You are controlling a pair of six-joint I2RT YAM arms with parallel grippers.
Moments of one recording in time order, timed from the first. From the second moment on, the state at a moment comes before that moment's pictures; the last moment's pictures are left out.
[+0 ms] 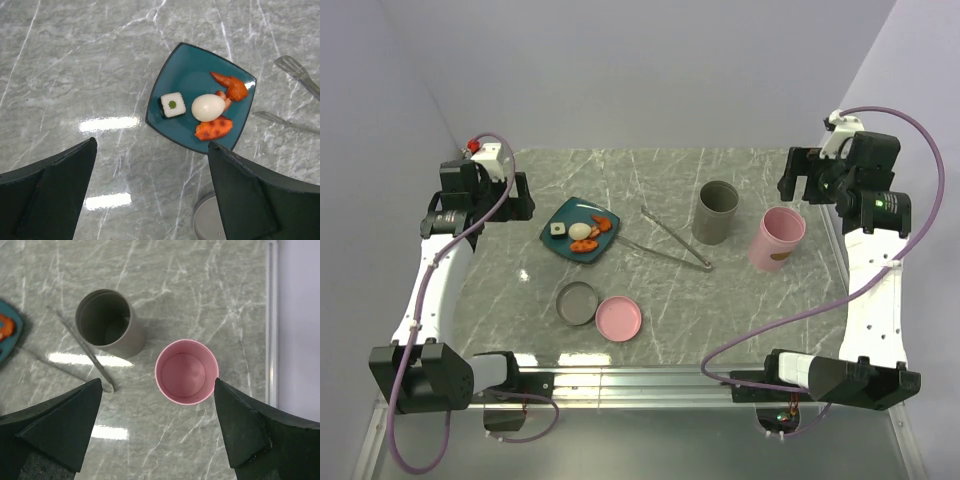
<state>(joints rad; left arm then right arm) 0.07 1.21 1.16 -0.54 0.21 -0.01 -0.17 1.23 1.58 -0.92 -0.21 -0.06</state>
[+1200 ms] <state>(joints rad) 0.06 0.97 1.02 -0.38 0.43 -0.04 0.49 1.45 1.19 -0.70 -0.20 -0.38</state>
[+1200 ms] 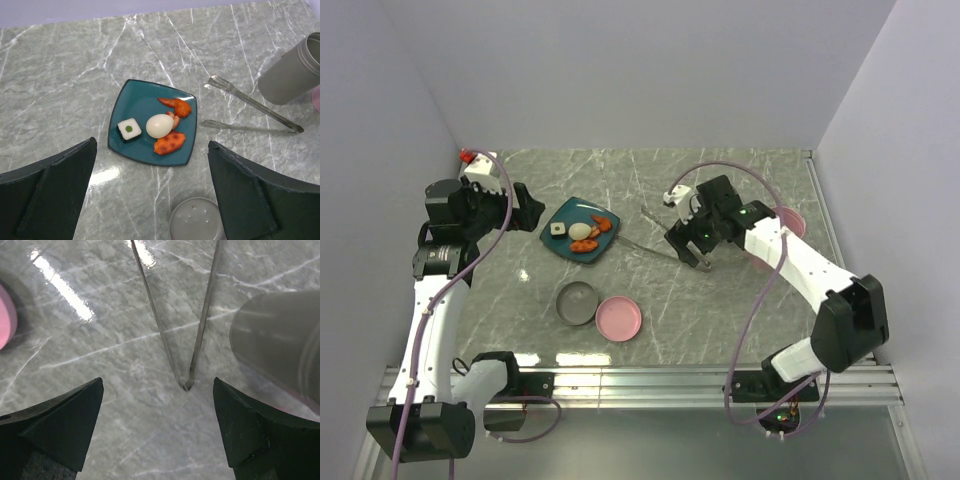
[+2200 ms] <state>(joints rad) 0.06 0.97 1.00 -0.39 0.48 -0.04 0.50 1.84 1.18 -0.49 -0.15 -0.54</state>
